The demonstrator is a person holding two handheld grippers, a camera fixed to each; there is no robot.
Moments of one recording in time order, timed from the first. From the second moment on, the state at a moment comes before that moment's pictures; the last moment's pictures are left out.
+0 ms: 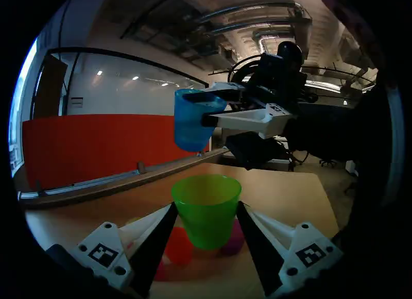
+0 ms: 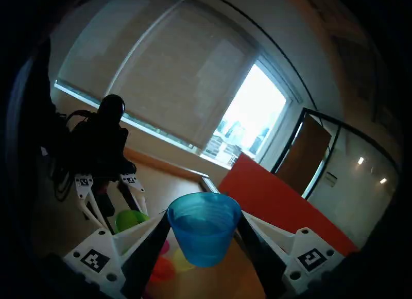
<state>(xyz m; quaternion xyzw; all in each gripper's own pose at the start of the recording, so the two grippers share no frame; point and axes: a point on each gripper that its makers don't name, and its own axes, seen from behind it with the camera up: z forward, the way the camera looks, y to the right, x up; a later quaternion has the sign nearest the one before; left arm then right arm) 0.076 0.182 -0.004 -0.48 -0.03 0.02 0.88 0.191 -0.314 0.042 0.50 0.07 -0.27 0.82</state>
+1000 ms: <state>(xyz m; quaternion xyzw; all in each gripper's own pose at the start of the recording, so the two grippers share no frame) 0.073 0.181 -0.005 -0.48 -0.03 0.02 0.88 0.197 -0.325 0.050 0.51 0.09 -0.31 0.80</state>
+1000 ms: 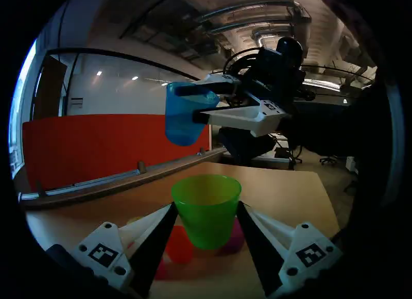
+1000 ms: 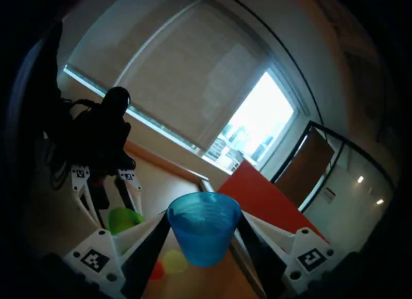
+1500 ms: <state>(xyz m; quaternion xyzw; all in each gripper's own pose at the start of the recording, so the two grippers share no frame) 0.080 0.179 -0.005 -0.48 -0.02 0.01 0.88 0.199 -0.329 0.051 0.51 0.10 -0.34 0.79</state>
